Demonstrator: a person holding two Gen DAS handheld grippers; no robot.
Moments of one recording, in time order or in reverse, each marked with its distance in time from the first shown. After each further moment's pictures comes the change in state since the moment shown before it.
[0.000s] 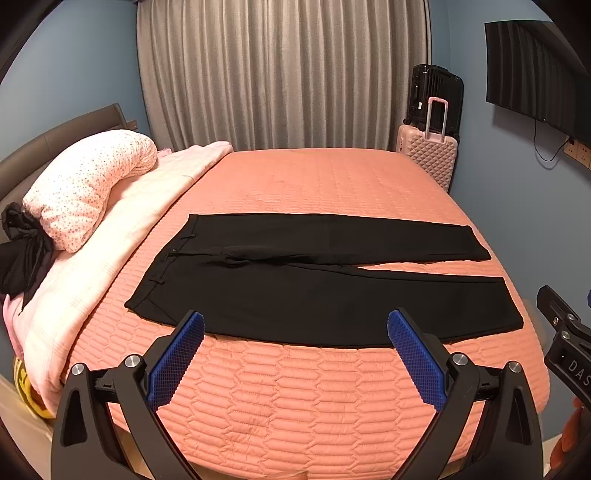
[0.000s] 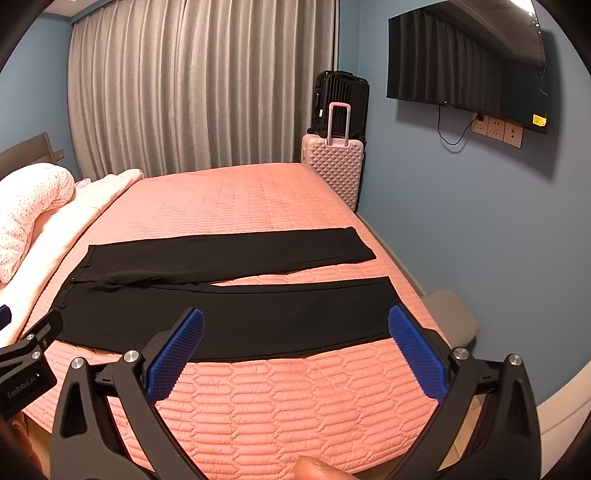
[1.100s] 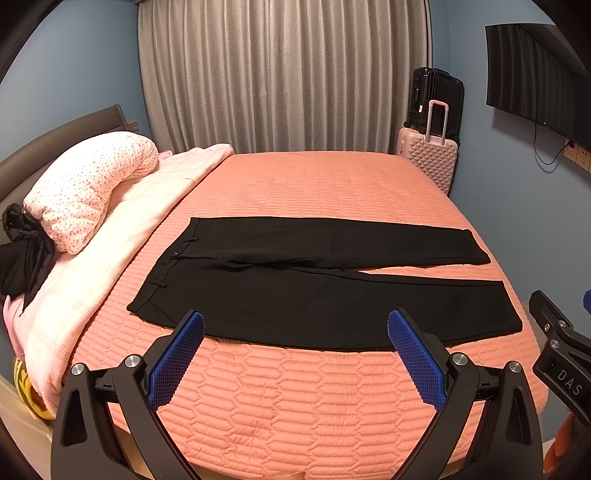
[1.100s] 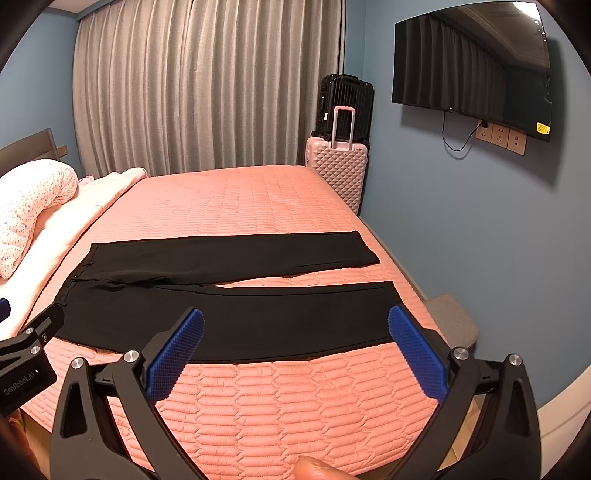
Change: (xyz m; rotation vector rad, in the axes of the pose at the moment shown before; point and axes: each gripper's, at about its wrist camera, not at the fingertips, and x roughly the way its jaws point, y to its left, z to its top) left arm -0.005 0.007 0.011 -0.001 -0.007 0.005; right arm 0.003 0.042 0.003 -0.001 -0.007 -0.054
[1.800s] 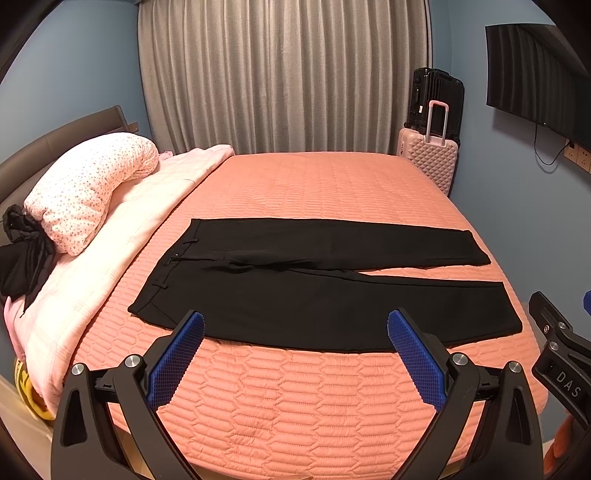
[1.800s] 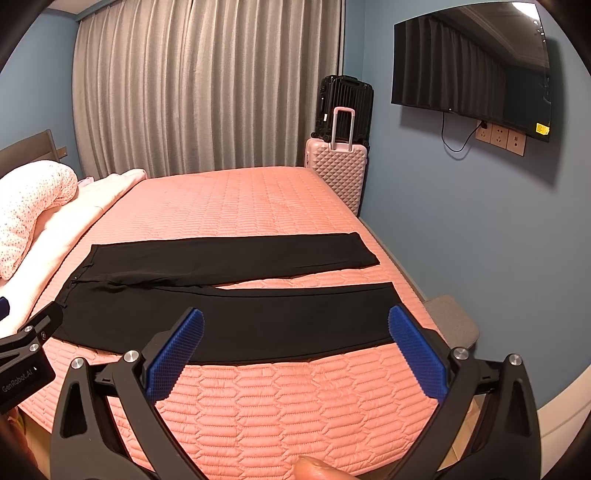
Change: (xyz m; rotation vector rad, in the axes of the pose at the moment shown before) left arm -0.002 -0.004 0.000 0.001 -0.003 0.003; right arm -0.001 -0.001 0.002 -0.001 -0.002 -0.001
